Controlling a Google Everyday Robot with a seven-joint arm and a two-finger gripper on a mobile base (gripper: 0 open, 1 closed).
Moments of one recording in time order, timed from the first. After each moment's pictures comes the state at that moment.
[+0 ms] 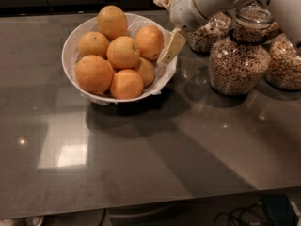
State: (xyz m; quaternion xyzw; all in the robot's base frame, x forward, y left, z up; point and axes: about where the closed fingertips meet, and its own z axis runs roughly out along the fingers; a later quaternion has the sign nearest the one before) arm 0.663 -0.034 0.958 -0.70 0.58 0.07 0.41
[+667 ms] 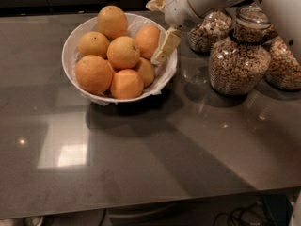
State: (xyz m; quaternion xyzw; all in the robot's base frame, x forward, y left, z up) arm 0.662 -0.021 0.957 -0.72 0.56 0.08 0.40
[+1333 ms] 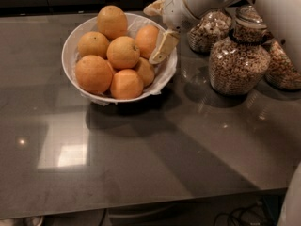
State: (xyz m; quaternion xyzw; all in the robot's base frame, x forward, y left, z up) arm 0.667 -0.018 0.947 -0.72 0.57 0.08 0.39
